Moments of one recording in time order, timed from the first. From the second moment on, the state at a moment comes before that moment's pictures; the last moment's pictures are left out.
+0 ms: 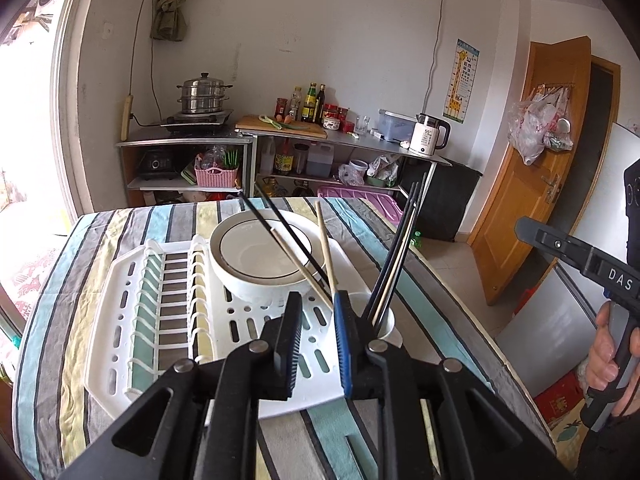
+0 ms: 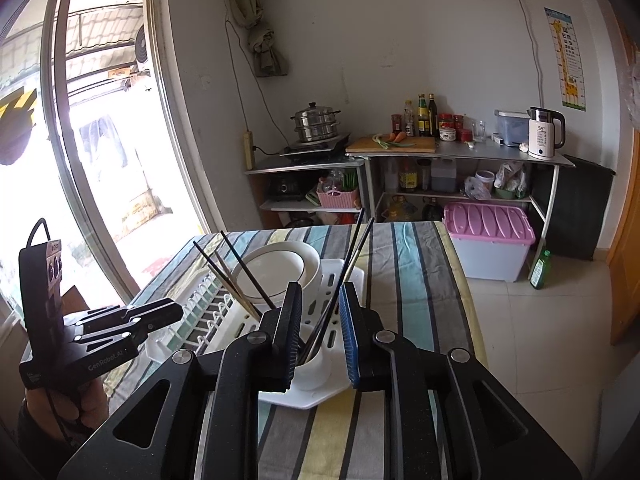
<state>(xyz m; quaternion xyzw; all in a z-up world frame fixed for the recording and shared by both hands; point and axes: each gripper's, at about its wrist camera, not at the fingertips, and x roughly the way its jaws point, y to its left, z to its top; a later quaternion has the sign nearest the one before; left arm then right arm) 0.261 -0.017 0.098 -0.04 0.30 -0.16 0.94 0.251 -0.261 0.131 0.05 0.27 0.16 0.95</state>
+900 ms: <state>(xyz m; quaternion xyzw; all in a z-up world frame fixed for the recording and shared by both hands) 0.126 0.018 0.017 -0.02 0.35 -0.11 0.93 0.134 -0.224 0.050 0.05 0.32 0.19 0.93</state>
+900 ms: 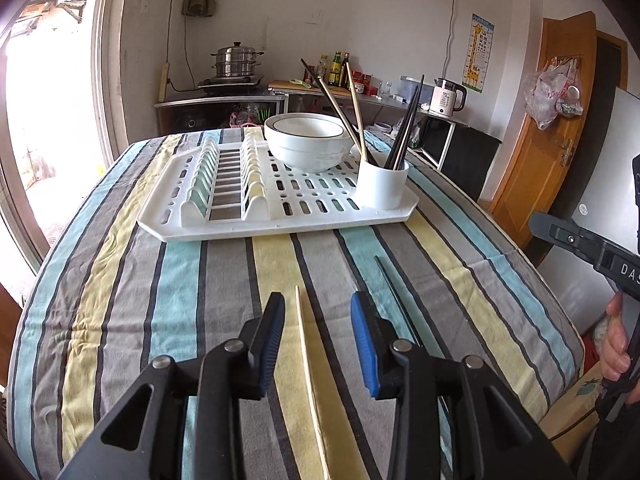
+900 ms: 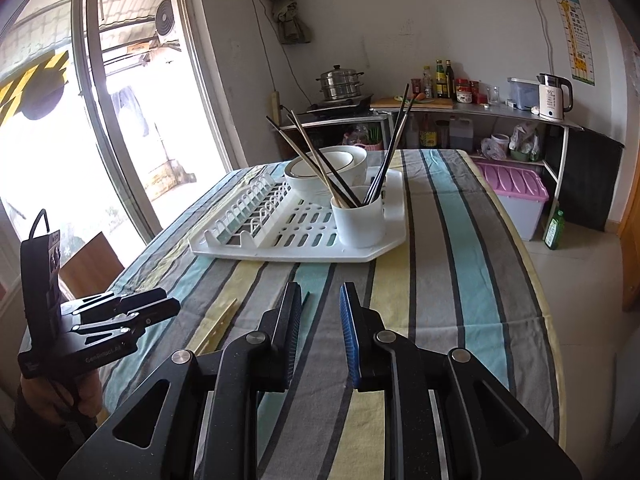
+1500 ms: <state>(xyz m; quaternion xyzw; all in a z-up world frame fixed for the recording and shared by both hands) 0.167 0.016 -0.031 -0.01 0.44 -0.10 0.89 0.169 -0.181 0.000 0.04 0.40 0.20 0.89</state>
